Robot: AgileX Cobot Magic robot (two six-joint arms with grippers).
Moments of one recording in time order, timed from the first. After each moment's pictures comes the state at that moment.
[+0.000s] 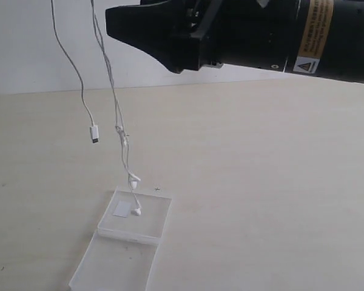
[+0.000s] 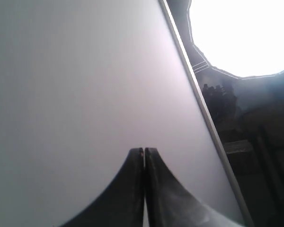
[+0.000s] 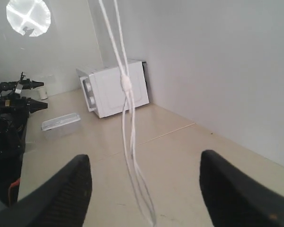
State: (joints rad) left arm -0.07 1.32 -1.87 -1.49 0.77 1.41; right arm 0.51 1.42 -0.92 -1.10 -0.81 1.13
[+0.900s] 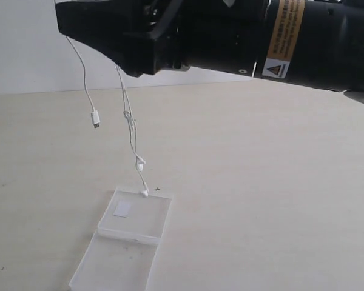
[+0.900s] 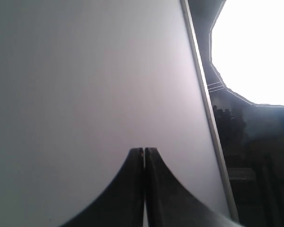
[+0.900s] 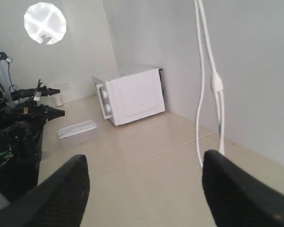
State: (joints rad) left arm -0.07 1.32 -1.81 -1.60 0.68 1.39; right arm 0.64 1.43 -0.93 -0.98 -0.76 1.06
